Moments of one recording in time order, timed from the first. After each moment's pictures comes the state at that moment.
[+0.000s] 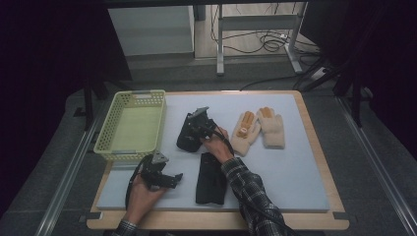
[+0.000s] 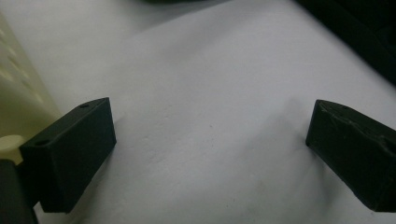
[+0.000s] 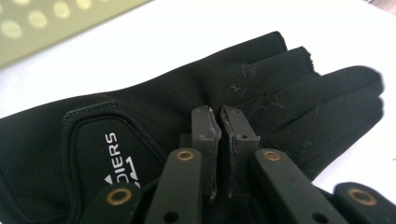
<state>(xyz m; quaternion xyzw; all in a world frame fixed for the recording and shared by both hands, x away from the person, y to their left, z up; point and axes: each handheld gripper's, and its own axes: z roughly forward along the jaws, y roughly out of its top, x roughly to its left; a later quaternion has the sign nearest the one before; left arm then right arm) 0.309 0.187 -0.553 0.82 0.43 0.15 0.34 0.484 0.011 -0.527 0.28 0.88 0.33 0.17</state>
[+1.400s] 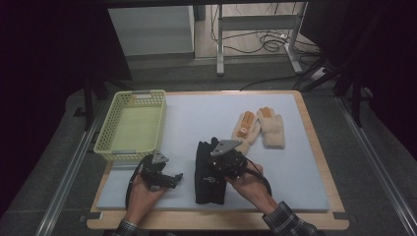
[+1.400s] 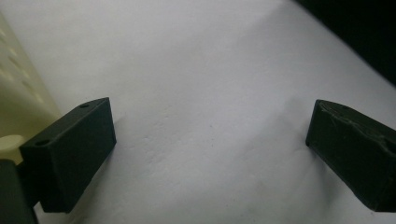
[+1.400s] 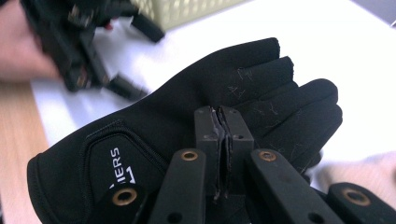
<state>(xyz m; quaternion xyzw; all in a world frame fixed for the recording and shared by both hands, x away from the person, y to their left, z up) 0.309 0.187 -0.552 0.82 0.43 0.15 0.34 0.311 -0.083 -0.454 0.22 0.90 0.36 0.14</state>
